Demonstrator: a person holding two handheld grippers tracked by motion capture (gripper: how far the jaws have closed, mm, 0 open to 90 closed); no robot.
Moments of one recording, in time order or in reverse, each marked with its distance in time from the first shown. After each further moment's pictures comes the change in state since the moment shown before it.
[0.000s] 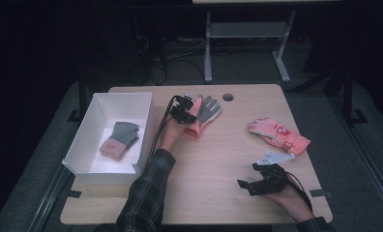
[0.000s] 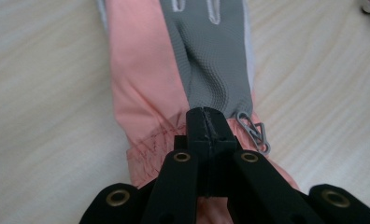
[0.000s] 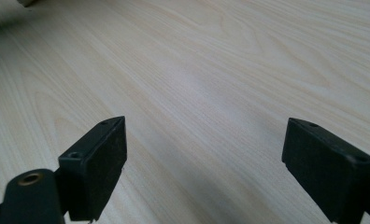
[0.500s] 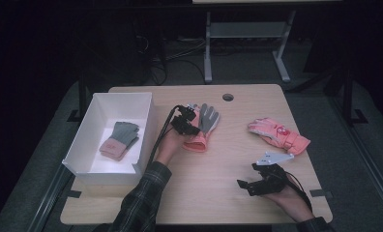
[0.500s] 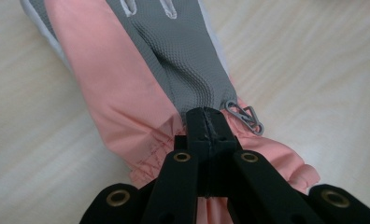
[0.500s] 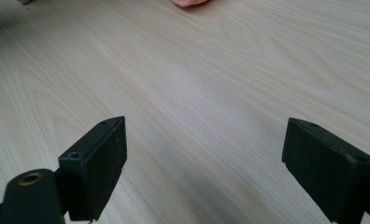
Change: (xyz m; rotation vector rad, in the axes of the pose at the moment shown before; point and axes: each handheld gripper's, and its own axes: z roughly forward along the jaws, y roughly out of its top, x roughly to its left) left arm -0.036 -0.027 -0.019 0.022 -0.105 0.022; right arm 0.002 0.001 0.000 0.002 -0.009 -0.018
